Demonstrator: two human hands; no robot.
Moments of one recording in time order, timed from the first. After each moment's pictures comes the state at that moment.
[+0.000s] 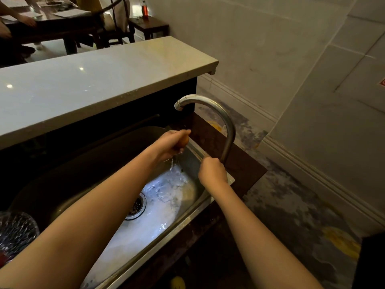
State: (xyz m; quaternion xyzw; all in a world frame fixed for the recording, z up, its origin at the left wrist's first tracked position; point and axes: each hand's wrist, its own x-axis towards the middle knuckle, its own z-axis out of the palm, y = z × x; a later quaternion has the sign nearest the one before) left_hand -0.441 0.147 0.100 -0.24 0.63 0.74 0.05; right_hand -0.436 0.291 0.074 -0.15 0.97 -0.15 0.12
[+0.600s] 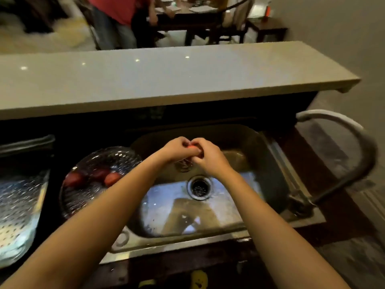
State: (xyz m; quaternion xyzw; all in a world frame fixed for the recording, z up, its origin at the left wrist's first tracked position) left_hand -0.242 0.024 0.097 -0.40 0.77 0.50 -0.06; right_hand -0.343 0.117 0.078 -0.52 0.76 -0.32 0.23
